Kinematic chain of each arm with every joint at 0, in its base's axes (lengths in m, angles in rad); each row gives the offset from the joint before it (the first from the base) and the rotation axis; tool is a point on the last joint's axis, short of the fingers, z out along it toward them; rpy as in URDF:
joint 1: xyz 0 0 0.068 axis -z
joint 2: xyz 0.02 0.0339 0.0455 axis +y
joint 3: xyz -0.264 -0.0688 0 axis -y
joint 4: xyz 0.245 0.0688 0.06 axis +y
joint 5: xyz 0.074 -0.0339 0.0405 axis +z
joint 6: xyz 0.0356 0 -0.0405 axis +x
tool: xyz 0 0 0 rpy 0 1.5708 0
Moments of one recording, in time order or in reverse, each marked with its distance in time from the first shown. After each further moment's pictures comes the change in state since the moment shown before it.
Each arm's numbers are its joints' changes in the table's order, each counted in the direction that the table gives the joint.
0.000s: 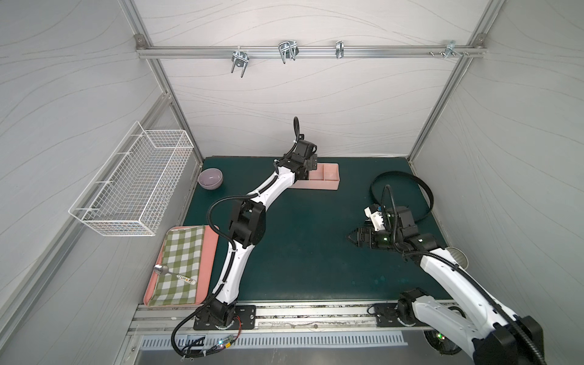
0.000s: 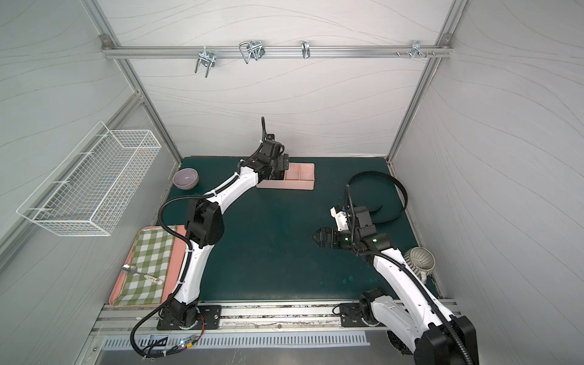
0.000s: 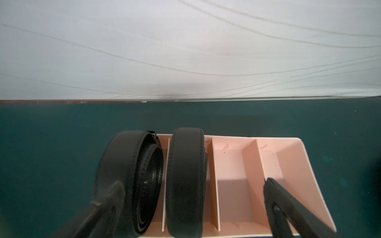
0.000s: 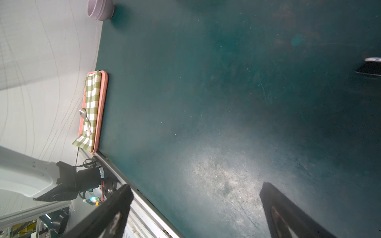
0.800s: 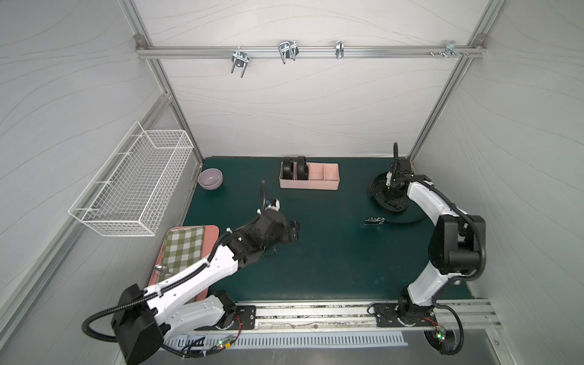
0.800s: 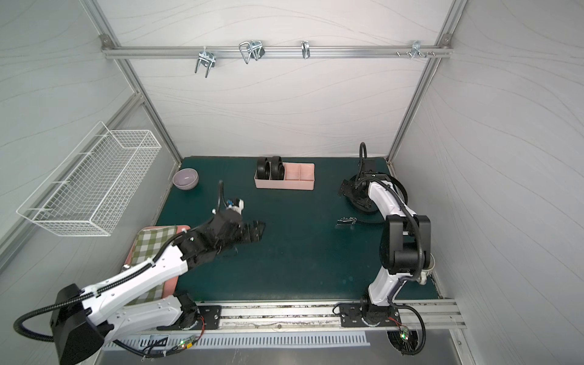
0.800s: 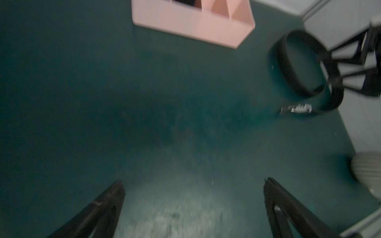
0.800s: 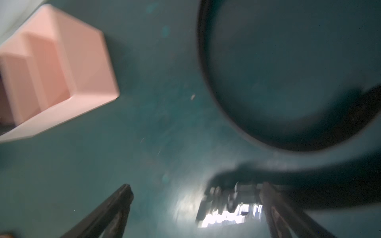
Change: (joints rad) left arm 0.280 -1.270 -1.406 0.042 -0.153 -0.422; right arm 0.299 0.885 0.781 0.157 -0.341 0.010
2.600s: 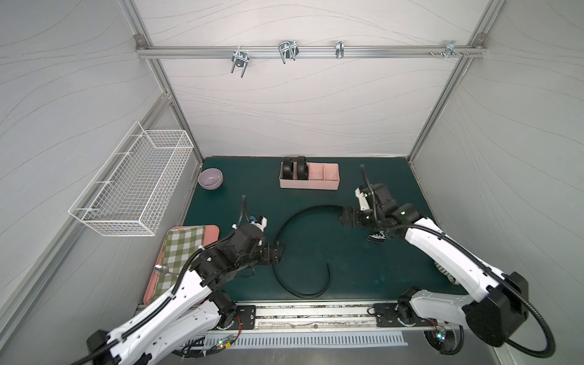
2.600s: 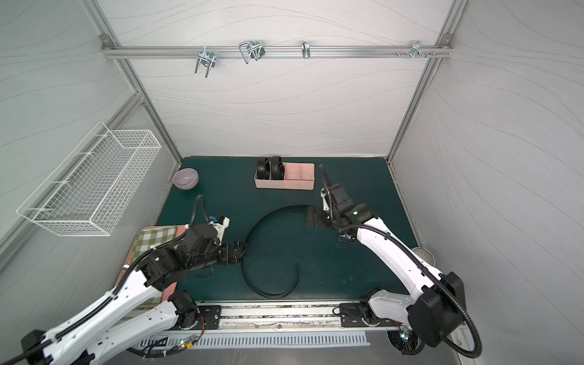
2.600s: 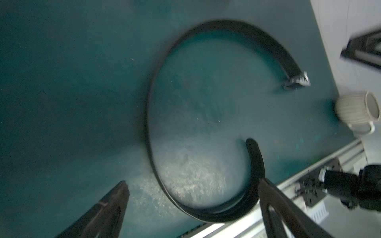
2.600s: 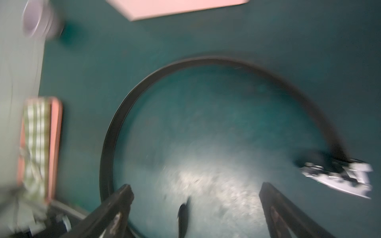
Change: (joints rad) left arm 0.006 -0.206 -0.022 0.284 -0.220 0.114; right arm -0.421 -0.569 -0.369 0.018 -0.023 0.128
